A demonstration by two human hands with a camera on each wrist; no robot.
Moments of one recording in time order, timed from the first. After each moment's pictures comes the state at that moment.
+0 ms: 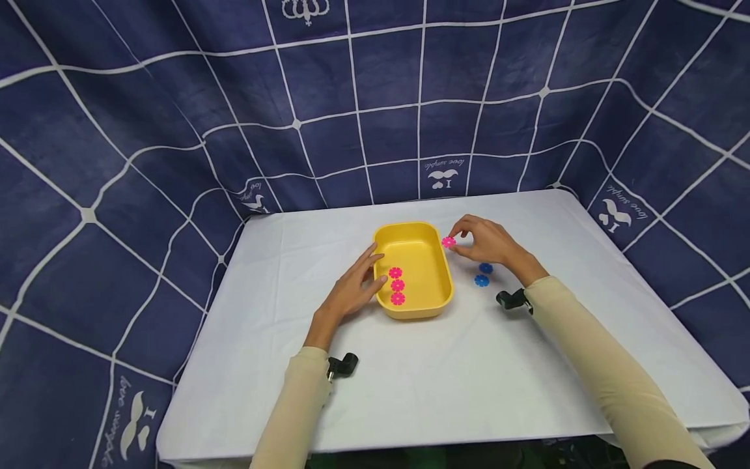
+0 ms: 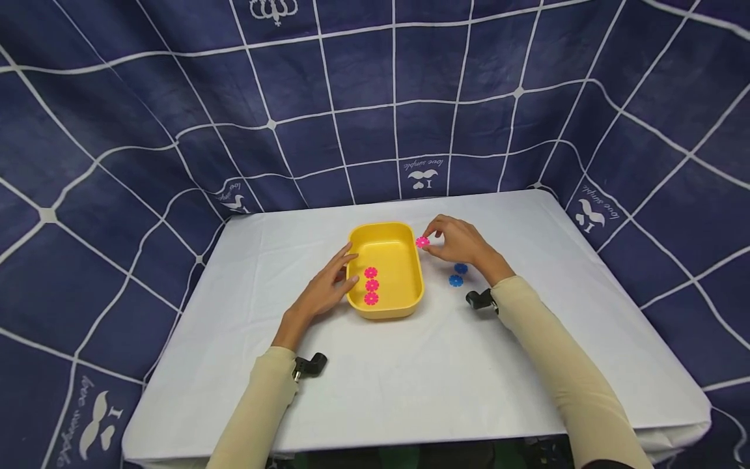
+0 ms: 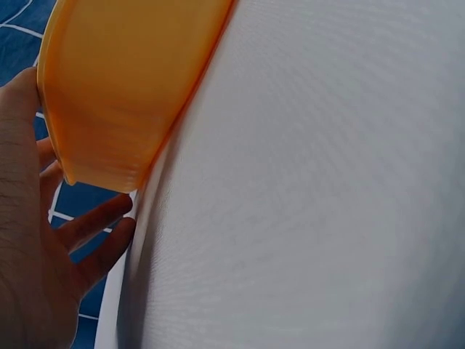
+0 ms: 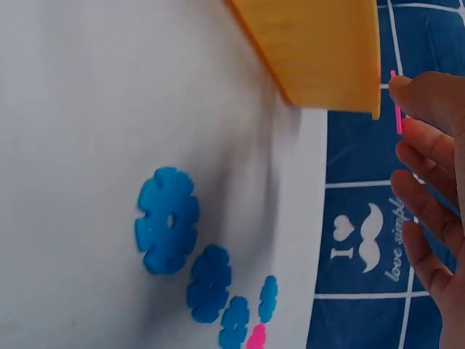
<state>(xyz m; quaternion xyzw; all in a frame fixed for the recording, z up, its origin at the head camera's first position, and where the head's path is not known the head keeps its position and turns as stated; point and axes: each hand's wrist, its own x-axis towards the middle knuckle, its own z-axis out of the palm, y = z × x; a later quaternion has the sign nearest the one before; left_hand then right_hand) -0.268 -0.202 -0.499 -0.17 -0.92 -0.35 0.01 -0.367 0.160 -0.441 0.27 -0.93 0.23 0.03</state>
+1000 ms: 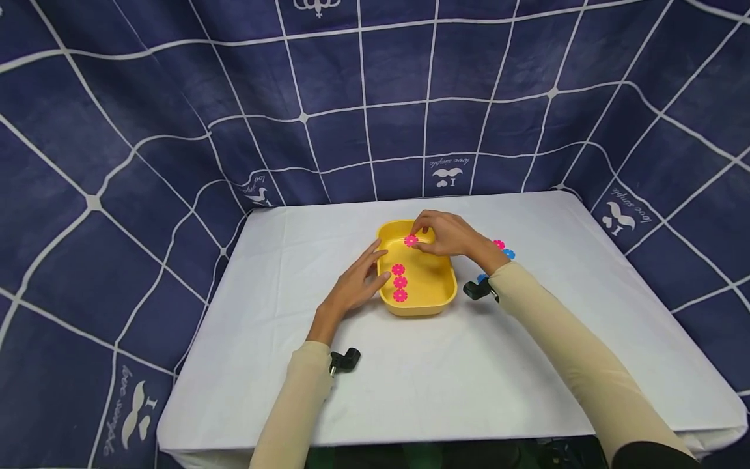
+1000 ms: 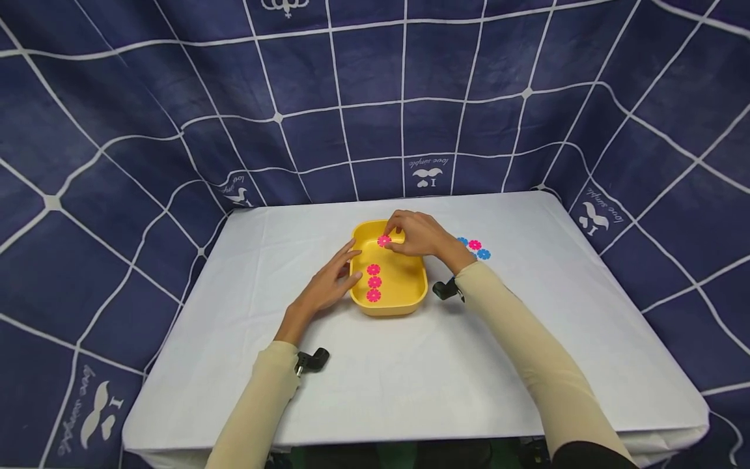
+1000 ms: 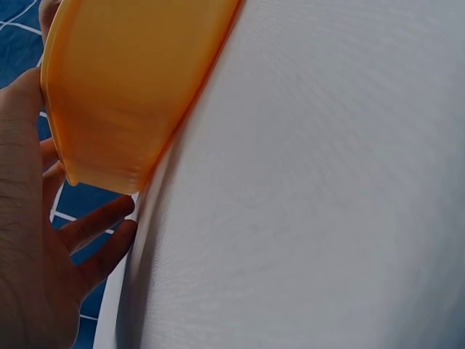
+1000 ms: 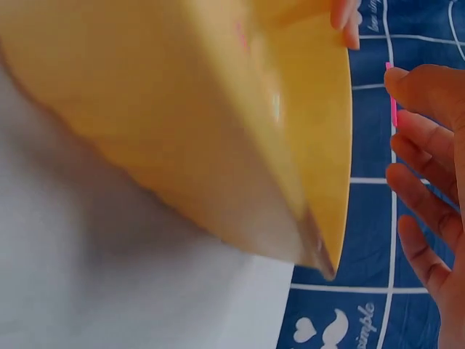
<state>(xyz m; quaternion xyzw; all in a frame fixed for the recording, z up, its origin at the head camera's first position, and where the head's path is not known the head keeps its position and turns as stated) -0.270 -0.207 -0.498 -0.17 -0.92 -0.35 0.00 -0.371 0.071 -0.414 0.39 -0.90 0.21 0.01</state>
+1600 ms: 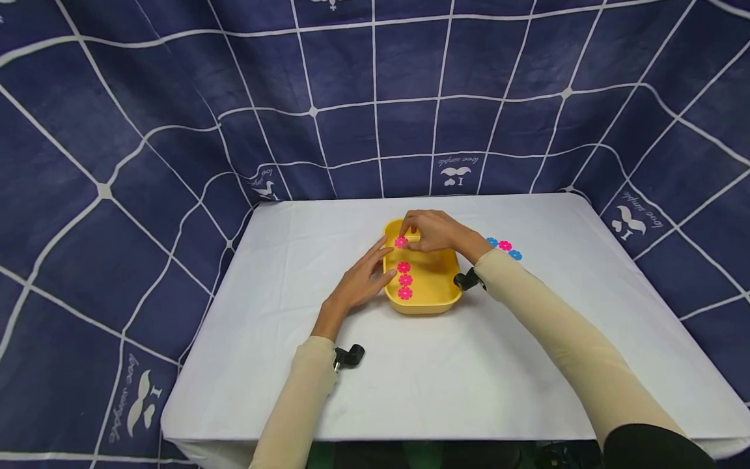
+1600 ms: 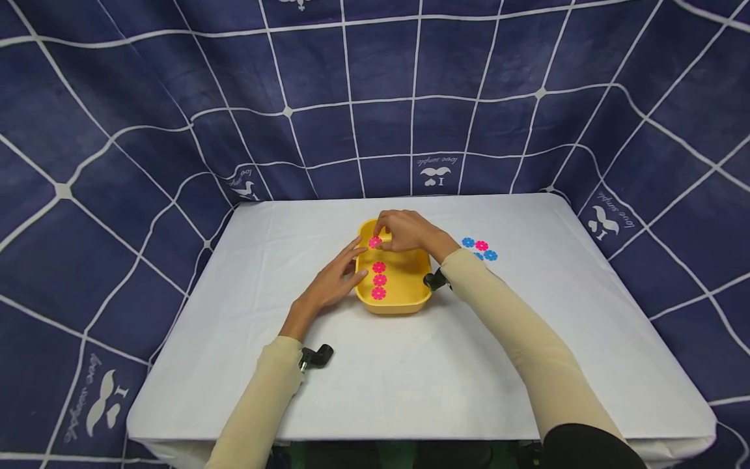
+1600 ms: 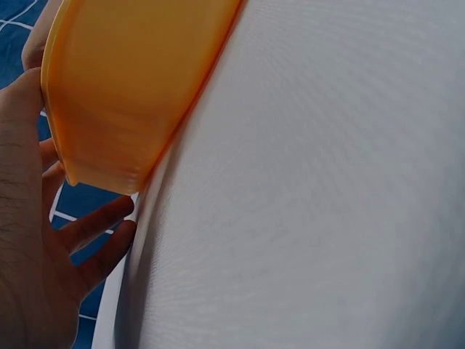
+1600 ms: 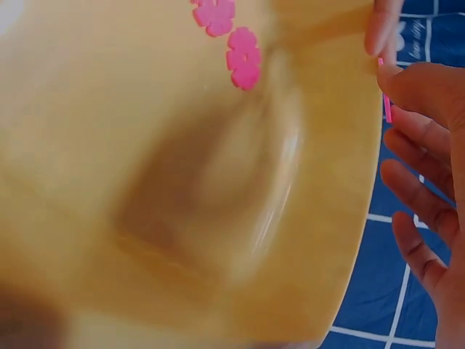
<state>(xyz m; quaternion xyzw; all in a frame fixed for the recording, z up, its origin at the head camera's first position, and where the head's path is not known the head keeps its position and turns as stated) -0.273 -0.209 -0.502 -0.19 -0.91 -0.36 0.02 -0.388 0.028 -0.412 0.44 -0.89 0.14 -0.03</state>
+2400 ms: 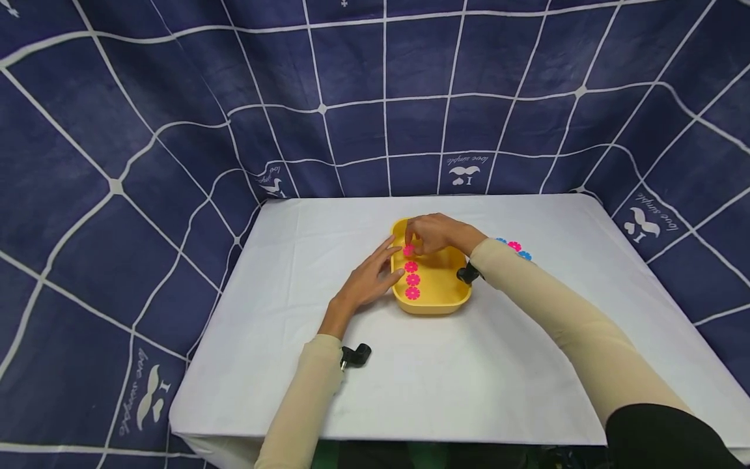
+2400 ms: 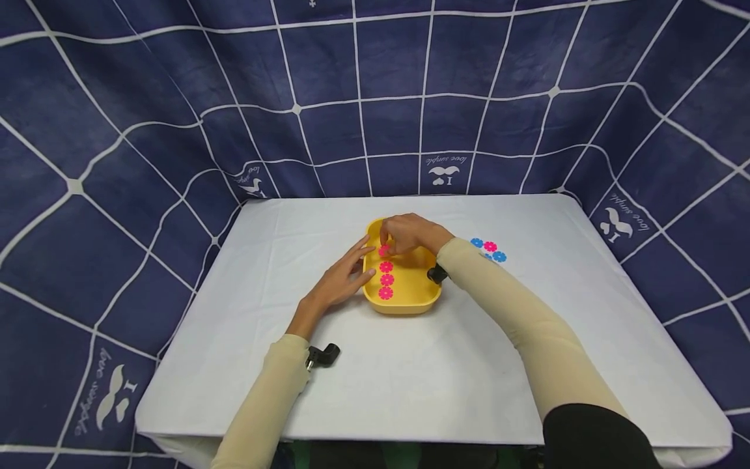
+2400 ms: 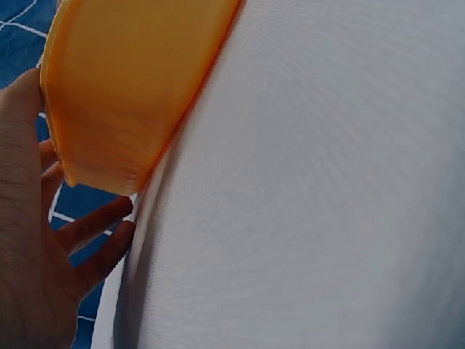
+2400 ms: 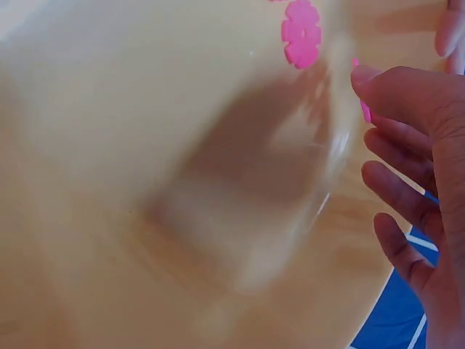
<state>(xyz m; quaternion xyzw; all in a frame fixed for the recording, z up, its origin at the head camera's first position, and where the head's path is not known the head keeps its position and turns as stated) -0.272 -0.208 -0.499 -0.18 -0.92 -0.36 0.01 -0.407 0.007 -0.423 0.45 -0.88 0.04 -0.12</state>
